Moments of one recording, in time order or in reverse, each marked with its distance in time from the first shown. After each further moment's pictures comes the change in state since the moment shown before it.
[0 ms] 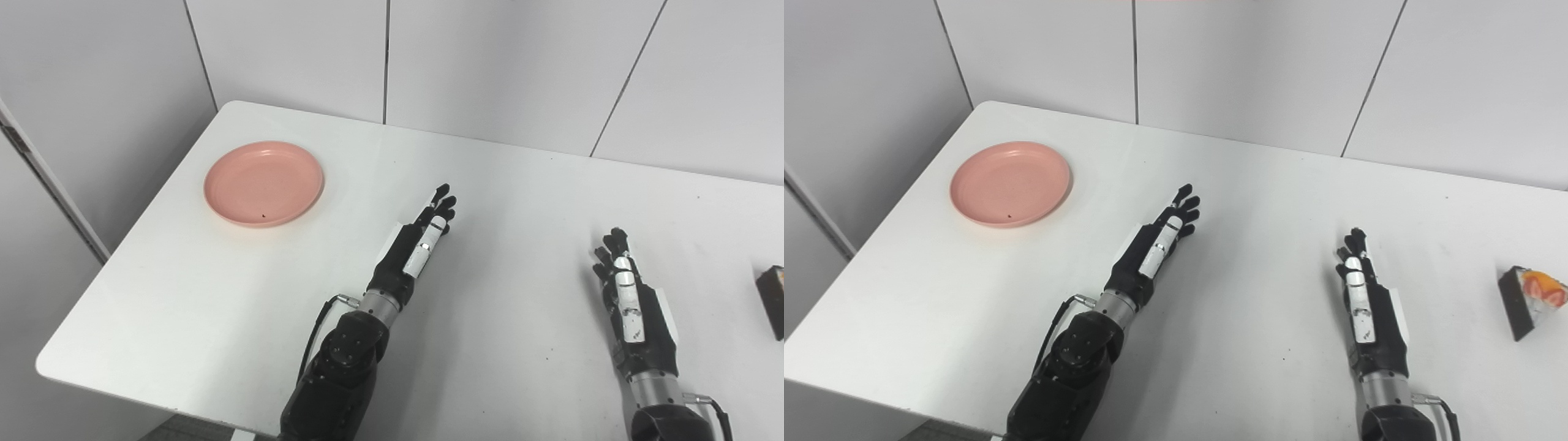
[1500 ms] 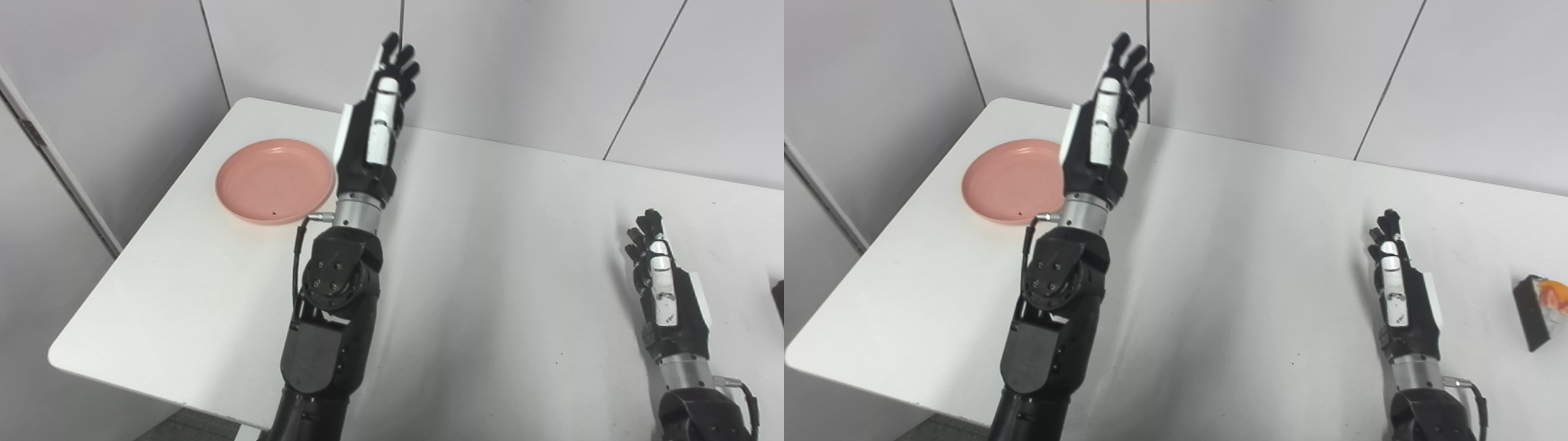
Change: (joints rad) left arm -0.172 -0.057 0.215 -0.464 -0.068 0.171 0.165; right arm -0.091 -0.053 -0.032 0.156 0.047 -0.128 0.056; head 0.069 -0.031
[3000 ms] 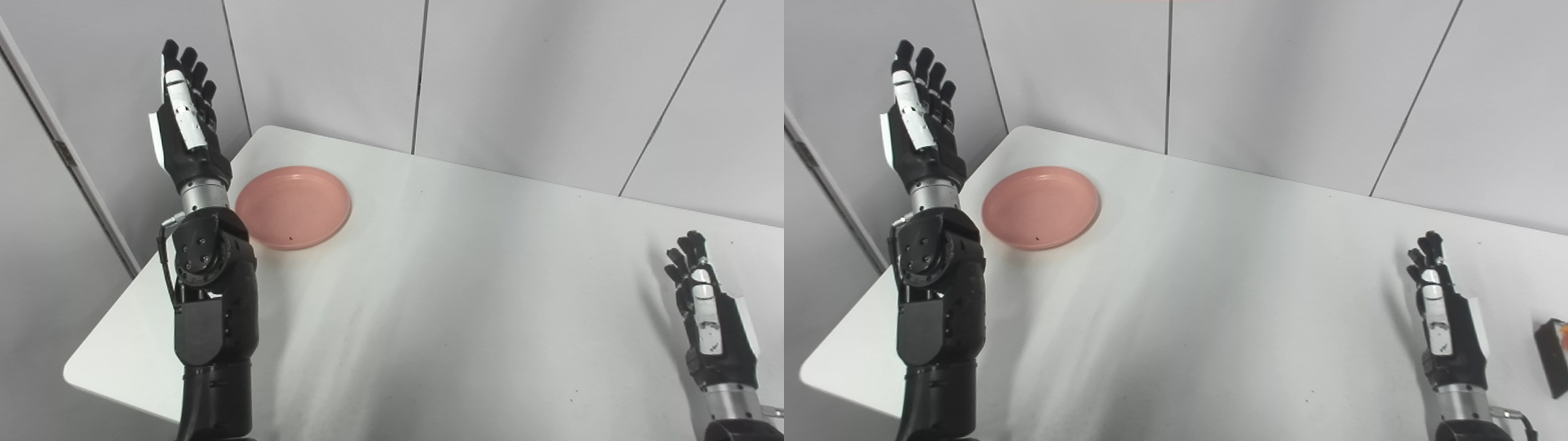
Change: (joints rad) left arm -0.037 0.270 0.382 0.081 -0.200 -0.002 0.180; right arm -0.072 -0.063 -0.018 0.150 0.015 -0.148 0.024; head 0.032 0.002
